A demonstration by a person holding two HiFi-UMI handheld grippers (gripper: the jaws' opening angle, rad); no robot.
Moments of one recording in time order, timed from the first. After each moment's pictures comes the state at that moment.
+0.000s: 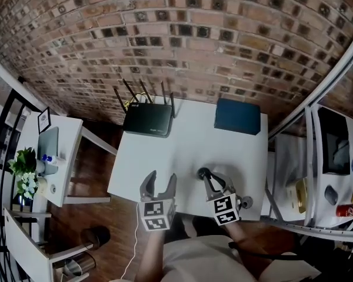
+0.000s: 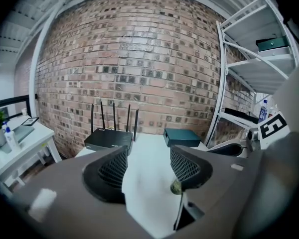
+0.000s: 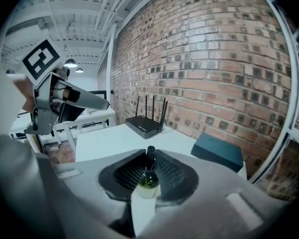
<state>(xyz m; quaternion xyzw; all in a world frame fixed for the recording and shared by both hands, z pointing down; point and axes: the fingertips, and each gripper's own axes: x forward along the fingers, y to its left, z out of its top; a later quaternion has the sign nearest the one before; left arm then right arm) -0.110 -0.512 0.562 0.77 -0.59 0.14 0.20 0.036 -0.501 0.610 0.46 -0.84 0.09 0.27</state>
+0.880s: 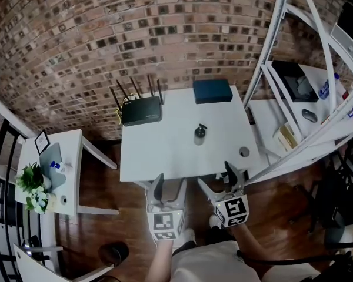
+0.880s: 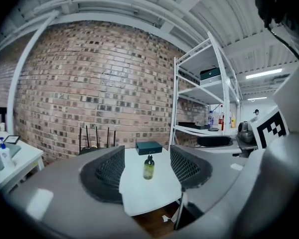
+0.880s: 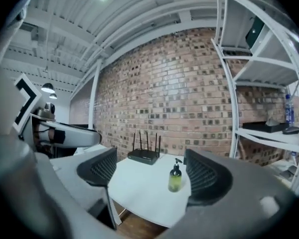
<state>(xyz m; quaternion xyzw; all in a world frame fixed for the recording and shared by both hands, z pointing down) -0.141 -0.302 0.479 0.88 -0.46 0.05 0.10 -0.021 -0.289 0.488 0.62 -0.78 0.04 0.07</state>
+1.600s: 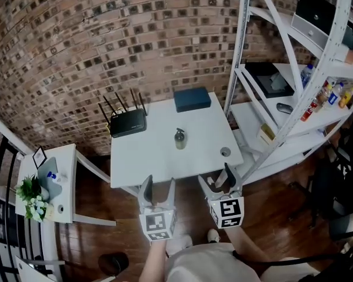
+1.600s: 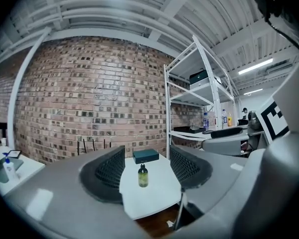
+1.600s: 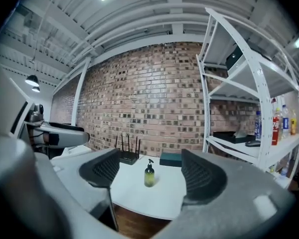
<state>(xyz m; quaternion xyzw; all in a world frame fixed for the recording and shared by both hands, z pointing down) -0.114 -0.256 0.438 0.88 -0.47 0.04 0.03 0.044 -0.218 0.443 0.70 -0.71 0.02 0.07</state>
